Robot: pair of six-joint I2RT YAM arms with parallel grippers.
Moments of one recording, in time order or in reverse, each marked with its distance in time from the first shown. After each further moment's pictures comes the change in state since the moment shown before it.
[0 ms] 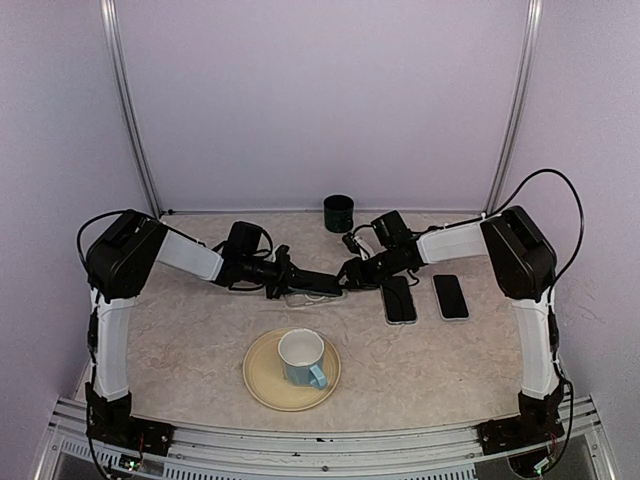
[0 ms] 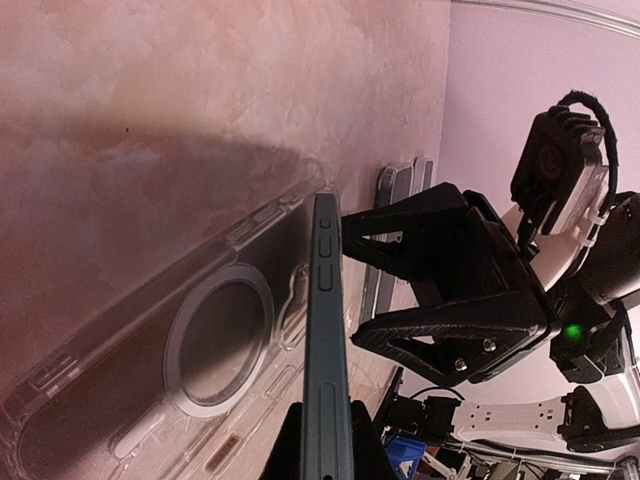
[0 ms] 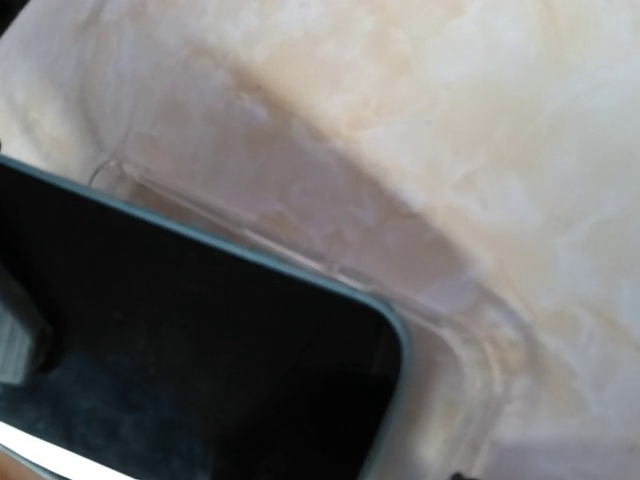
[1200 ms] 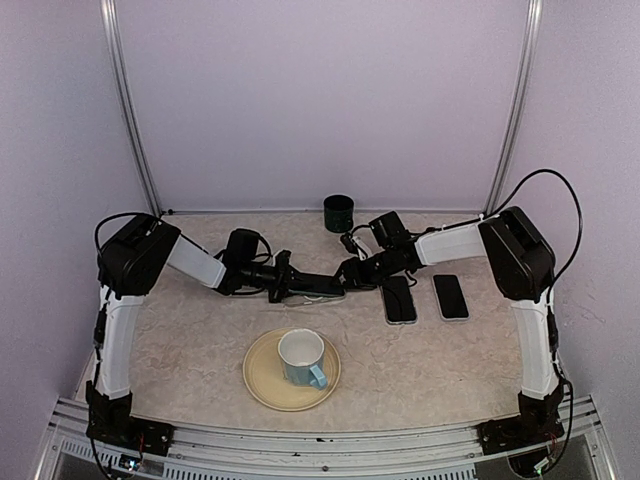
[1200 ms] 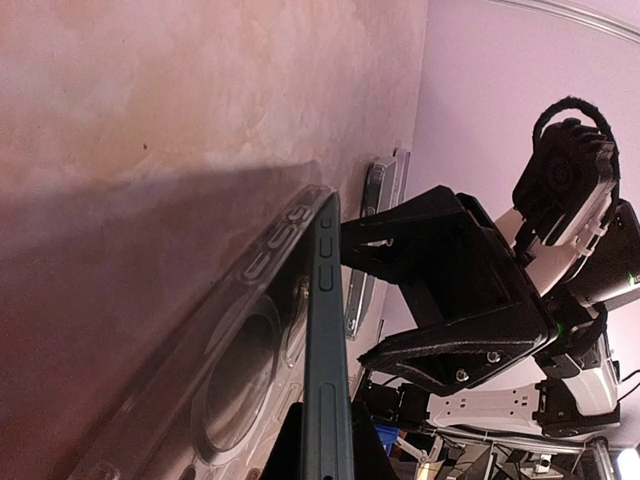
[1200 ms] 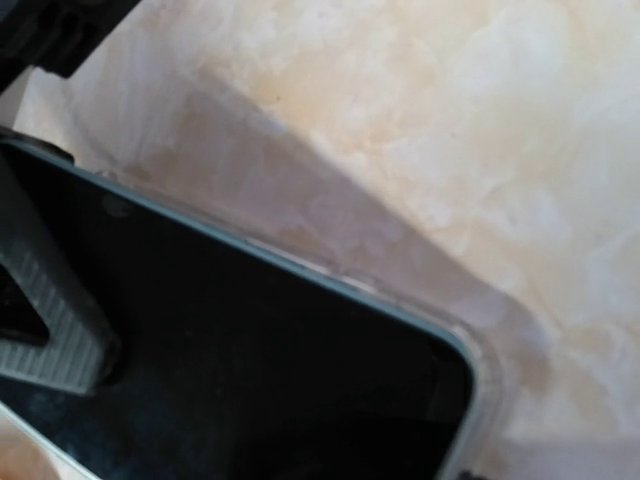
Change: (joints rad) left arm 0.015 0.095 -0.006 0.192 0.100 -0.118; right arm 0.023 0.006 -0.001 0.036 -0.008 0.034
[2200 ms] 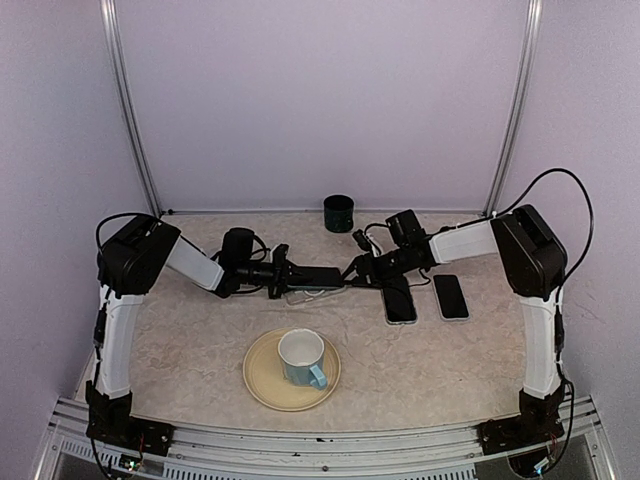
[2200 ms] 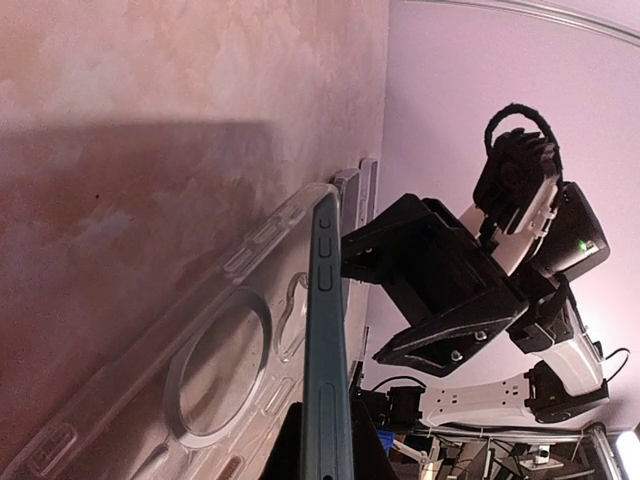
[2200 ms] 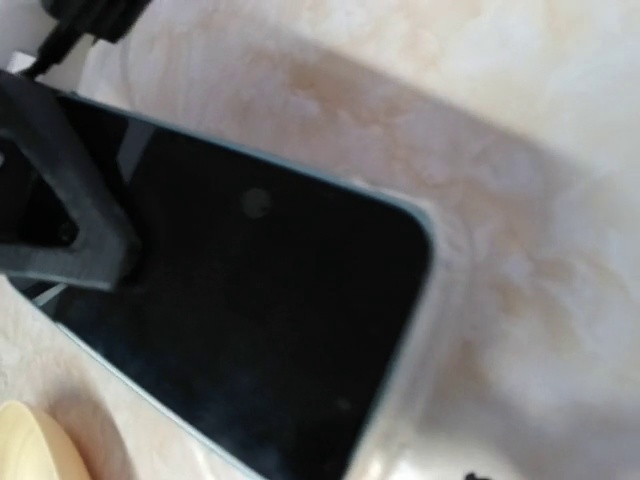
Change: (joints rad) left arm 0.019 0.007 -0.029 0.160 0.016 -0.029; right arm -0.074 -0.058 -0.084 0.040 -0.133 0.003
